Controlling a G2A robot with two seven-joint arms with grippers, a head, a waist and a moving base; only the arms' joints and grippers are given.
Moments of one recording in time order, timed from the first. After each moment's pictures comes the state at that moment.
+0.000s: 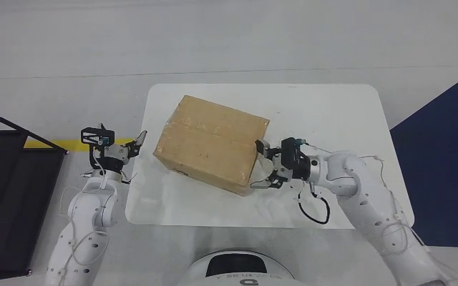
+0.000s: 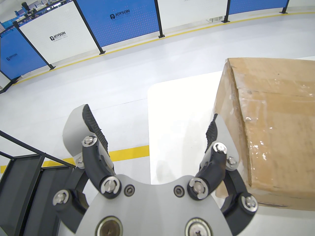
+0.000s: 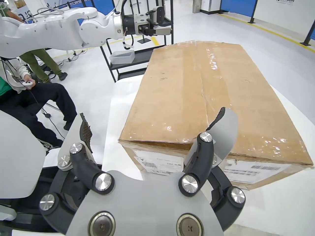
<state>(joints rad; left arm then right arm) 1.73 -1.15 -1.60 -1.80 1.33 0.00 0.00 -1.32 -0.98 1.16 -1.65 -0.87 -1.01 0.18</state>
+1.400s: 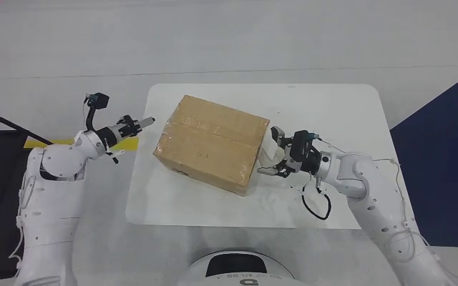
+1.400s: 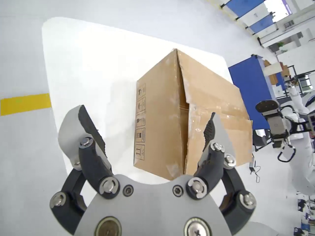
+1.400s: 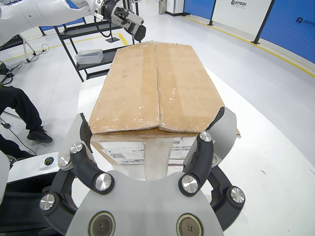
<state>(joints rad) 1.28 -1.09 -1.65 -1.44 0.35 -0.37 -0.94 -1.39 -0.97 1.25 -1.70 -1.00 -0.88 0.09</state>
